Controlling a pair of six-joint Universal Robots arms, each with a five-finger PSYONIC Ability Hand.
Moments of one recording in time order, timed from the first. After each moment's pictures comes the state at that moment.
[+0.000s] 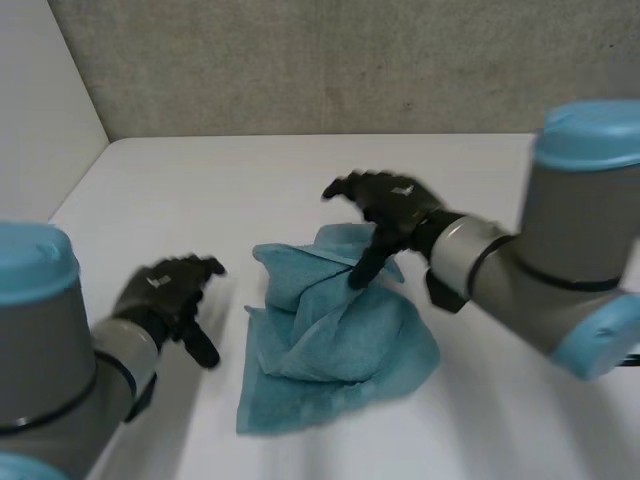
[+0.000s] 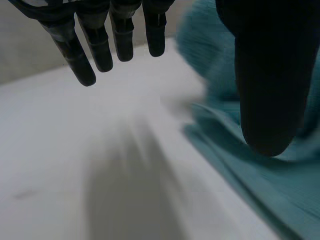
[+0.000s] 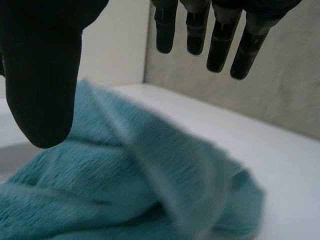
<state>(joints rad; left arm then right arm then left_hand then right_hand) 4.19 -1.75 -1.80 3.10 -1.71 3.09 2.12 -1.10 1.26 0.11 1.27 3.18 0.29 0.29 0.28 0.29 0.11 0.25 0.30 0.30 0.29 0.12</state>
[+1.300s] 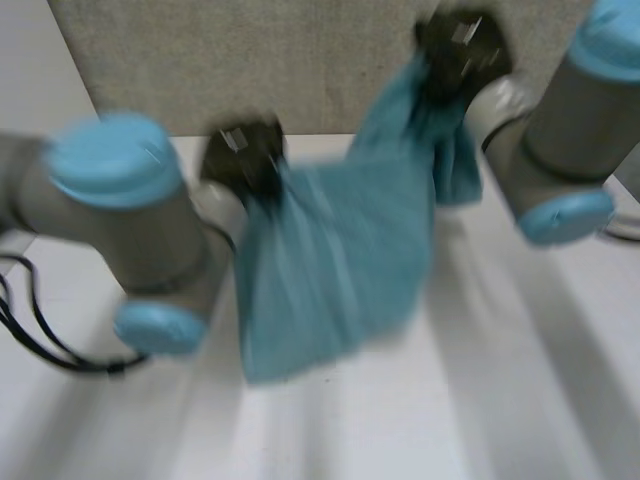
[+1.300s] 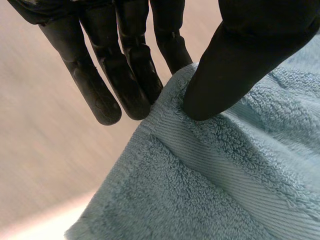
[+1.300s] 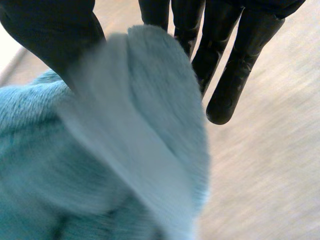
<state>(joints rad) 4.10 -2.07 -1.18 3.32 -1.75 3.15 2.03 -0.97 0.82 -0.10 1.51 2.86 1.15 1.19 1.19 1.19 0.96 0.96 1.18 1.18 1.19 0.94</state>
